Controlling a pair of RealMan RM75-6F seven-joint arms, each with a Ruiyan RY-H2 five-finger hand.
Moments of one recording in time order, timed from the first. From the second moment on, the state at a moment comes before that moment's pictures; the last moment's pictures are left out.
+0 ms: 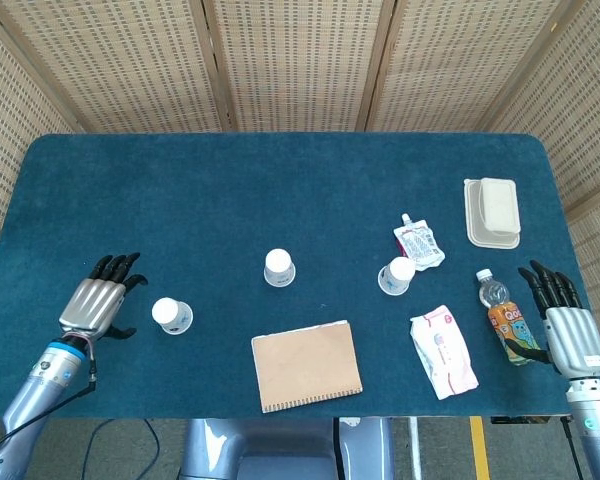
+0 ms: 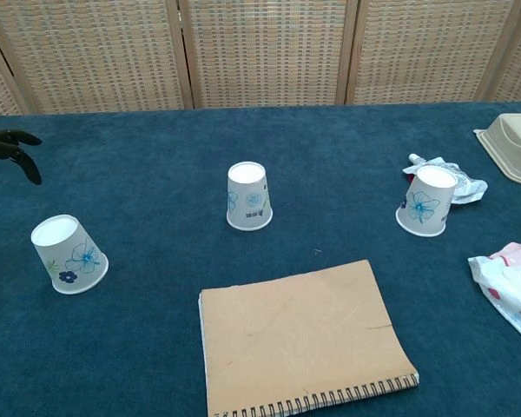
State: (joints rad) left arm -0.46 -1.18 -0.11 -1.81 1.13 1.02 0.47; right arm 0.17 -1.14 0.09 -1.51 -1.48 1.40 0.19
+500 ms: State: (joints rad) left arm -0.56 -1.32 -0.11 -1.74 1.00 1.01 0.60; right arm 0.17 -1.13 0.10 -1.51 -1.48 1.41 0.23
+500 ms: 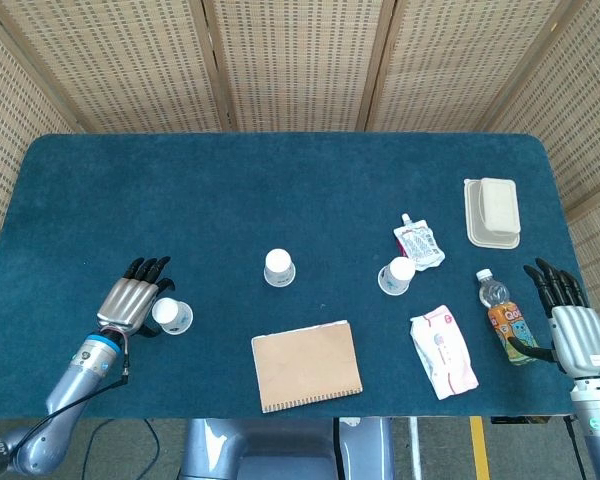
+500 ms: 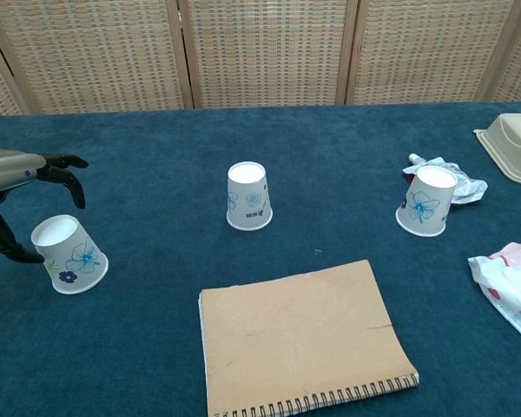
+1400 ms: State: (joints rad) left arm -0.62 -1.32 -0.12 -1.79 0.99 1.06 0.62; right arm 0.16 -1.12 0.11 -1.50 -1.46 1.40 0.27
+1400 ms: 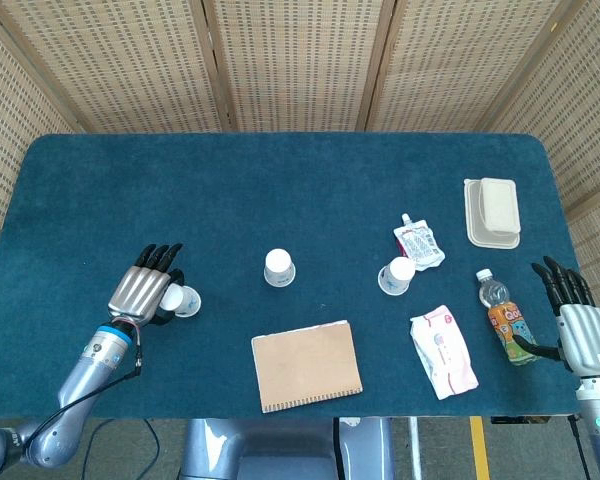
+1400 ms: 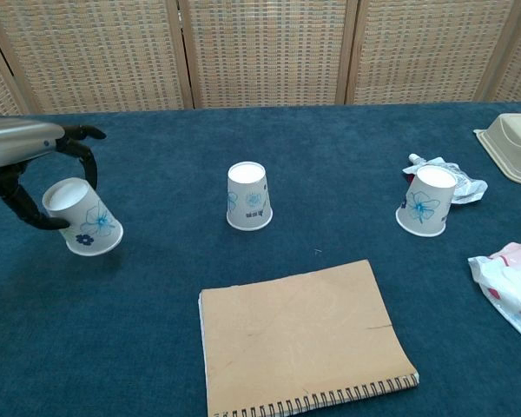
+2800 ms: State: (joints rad) left arm -1.08 -1.57 -0.28 -1.52 0.70 0.89 0.66; right arm 0.18 -1.14 0.15 -1.39 -1.34 1.28 0.39
